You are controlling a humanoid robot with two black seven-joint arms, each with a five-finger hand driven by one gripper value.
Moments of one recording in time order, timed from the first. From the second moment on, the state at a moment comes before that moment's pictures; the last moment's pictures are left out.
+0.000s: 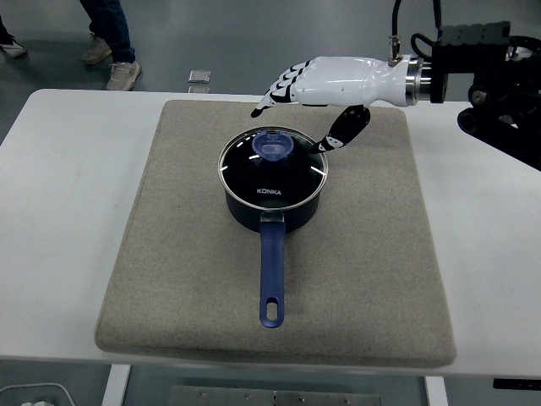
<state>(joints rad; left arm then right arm) -0.02 0.00 -0.13 -0.15 0.08 -0.05 -0.03 1.47 -0.38 -0.02 1.02 -1.52 0.04 0.61</state>
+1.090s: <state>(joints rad) -0.02 0.00 -0.13 -0.15 0.08 -0.05 -0.03 1.43 -0.30 -0.09 0.93 -1.52 -0.08 0.61</state>
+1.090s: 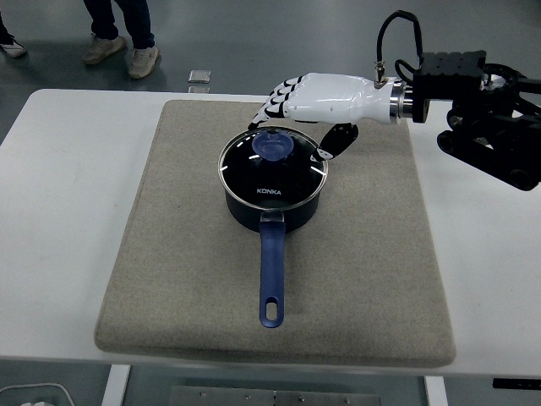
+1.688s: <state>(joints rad) -0.02 0.00 -0.13 -0.15 0.08 -0.05 -0.03 1.42 -0.28 -0.10 0.90 -1.52 -0.10 0.61</state>
